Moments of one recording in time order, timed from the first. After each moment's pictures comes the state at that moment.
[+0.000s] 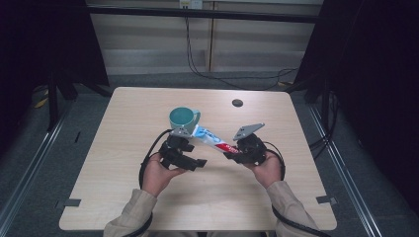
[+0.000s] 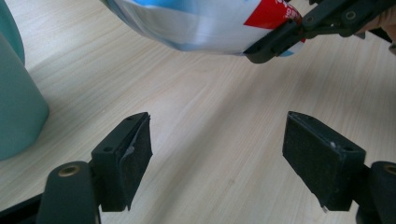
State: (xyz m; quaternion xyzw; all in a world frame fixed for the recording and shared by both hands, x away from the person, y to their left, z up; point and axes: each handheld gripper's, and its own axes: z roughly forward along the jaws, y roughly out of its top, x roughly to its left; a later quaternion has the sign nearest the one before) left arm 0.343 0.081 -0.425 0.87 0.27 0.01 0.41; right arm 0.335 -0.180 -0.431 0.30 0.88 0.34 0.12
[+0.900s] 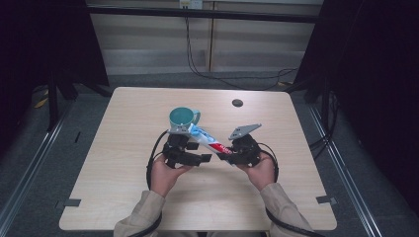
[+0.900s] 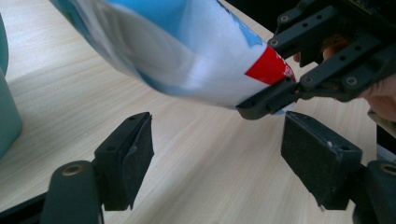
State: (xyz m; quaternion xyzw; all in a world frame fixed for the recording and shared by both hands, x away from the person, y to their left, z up) left arm 0.349 0.076 -0.436 0.82 0.31 -0.02 0.48; right arm 0.333 -0.166 -0.433 0.31 0.87 0.38 0.09
